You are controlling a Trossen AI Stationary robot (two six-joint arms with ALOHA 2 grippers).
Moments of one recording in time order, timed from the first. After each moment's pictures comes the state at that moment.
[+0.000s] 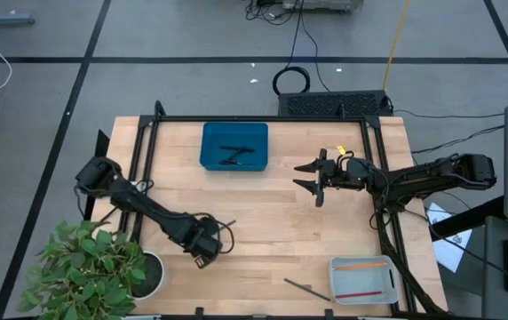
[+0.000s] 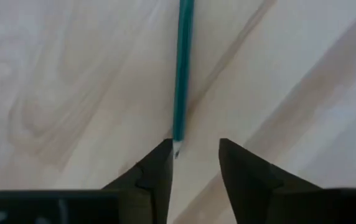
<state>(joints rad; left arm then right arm) -0.50 1.72 1.06 -0.90 0.02 -1.10 -0.14 1.10 0.23 0.79 0.00 0.07</state>
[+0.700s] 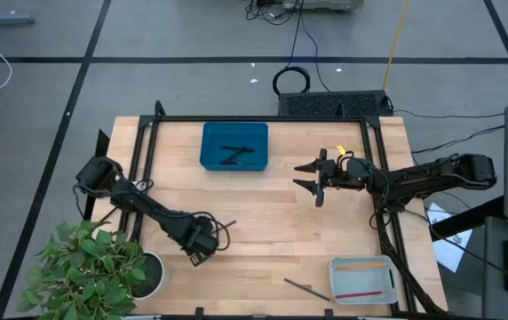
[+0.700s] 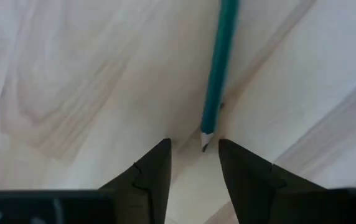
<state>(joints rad) -0.48 1.73 0.95 -0.83 0.08 -1.08 -0.14 1.10 0.23 0.79 0.00 0.07</state>
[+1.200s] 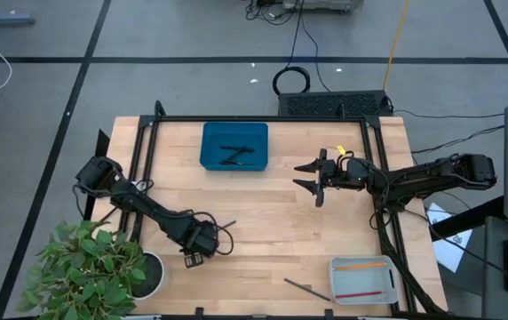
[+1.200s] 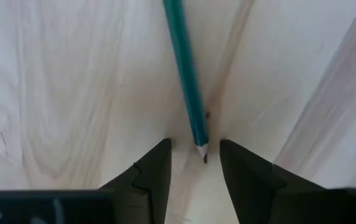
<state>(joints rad) -0.48 1.73 0.95 -0.81 0.01 -0.76 -0.14 1.10 0.23 0.79 0.00 0.07</state>
